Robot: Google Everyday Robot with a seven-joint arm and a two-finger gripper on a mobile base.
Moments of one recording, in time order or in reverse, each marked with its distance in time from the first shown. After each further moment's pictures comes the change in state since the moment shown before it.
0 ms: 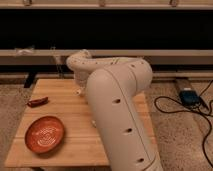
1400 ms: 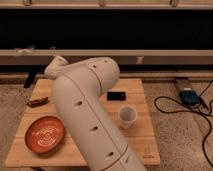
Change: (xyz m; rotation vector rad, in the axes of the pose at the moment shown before) arm -0.028 -0.042 0.031 -0.112 0.252 -0.156
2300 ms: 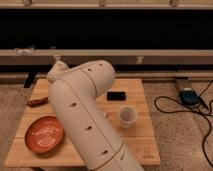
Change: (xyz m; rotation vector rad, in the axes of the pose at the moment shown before) arm 0.007 0.003 0.031 -0.031 0.050 0.020
